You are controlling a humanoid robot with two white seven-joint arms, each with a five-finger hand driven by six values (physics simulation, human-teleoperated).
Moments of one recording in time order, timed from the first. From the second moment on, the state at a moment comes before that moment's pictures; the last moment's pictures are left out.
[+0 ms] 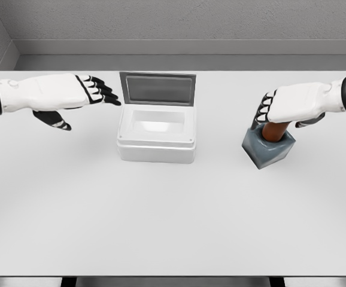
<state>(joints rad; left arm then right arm) -0.77 0.89 -0.66 -1.58 -0.26 -0.59 -0.61 -1.20 -1.00 1.23 -1.56 0.38 -0.61 0.61</state>
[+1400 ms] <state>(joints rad) -0.79 0.96 -0.65 -1.60 -0.28 -0.61 -0.61 -1.29 -1.01 1.25 -1.62 0.37 -0.61 0.61</state>
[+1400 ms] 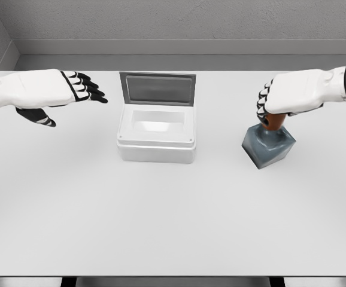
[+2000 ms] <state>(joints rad) -0.76 0.96 -0.61 -1.58 -0.28 -0.61 -0.61 -1.33 -0.93 1.24 -1.62 0.37 -0.61 0.61</state>
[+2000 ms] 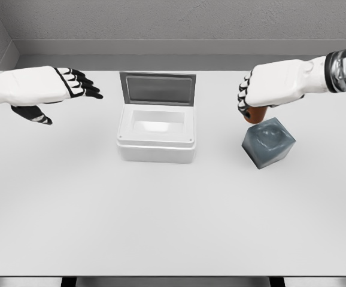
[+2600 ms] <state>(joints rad) -0.77 0.95 -0.60 -1.57 -0.27 -0.61 -0.61 -1.35 -0.79 1.25 -1.55 0.37 -0.61 0.61</state>
